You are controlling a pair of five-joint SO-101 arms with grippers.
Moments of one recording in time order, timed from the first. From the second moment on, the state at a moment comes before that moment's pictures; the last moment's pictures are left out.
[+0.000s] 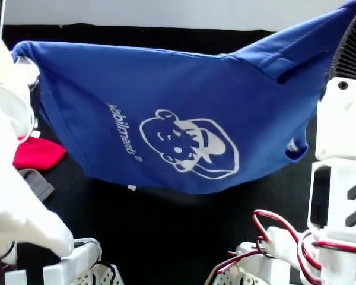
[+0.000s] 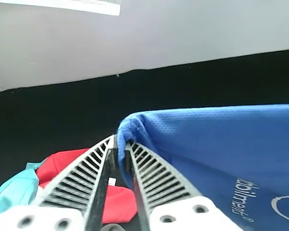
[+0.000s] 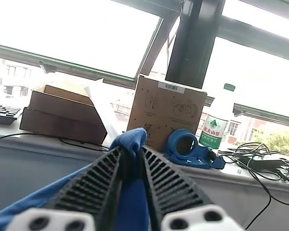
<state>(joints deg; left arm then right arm) -15.8 -16.5 -56.5 99.6 -16.0 2.9 -11.8 -87.3 88.1 13.7</state>
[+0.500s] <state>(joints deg) -17.6 -27.7 -32.0 100.4 -16.0 2.9 -19.4 -87.3 88.1 13.8</state>
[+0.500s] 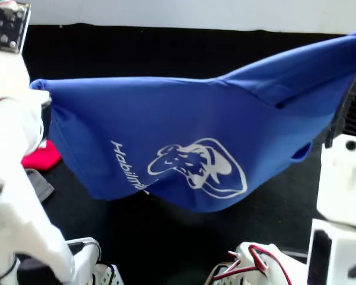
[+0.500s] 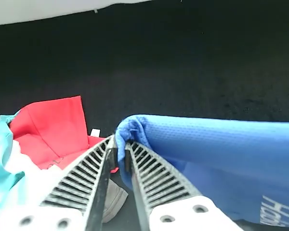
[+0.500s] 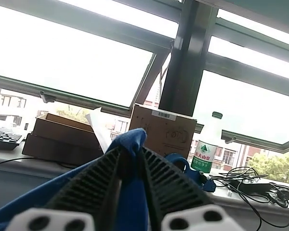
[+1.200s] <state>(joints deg) -17.9 -51.8 -31.5 90.2 -16.0 5.7 -28.0 -85.9 81.6 13.8</state>
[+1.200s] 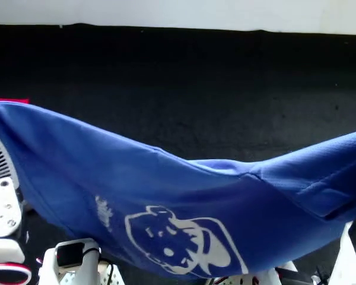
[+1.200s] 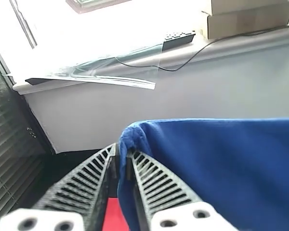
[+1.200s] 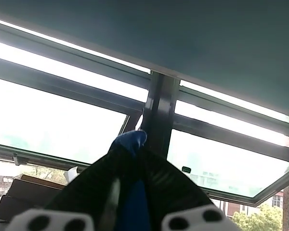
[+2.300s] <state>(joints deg) -17.5 5.8 -45.8 78.8 -18.3 3.6 0.4 -43.9 56.4 13.7</state>
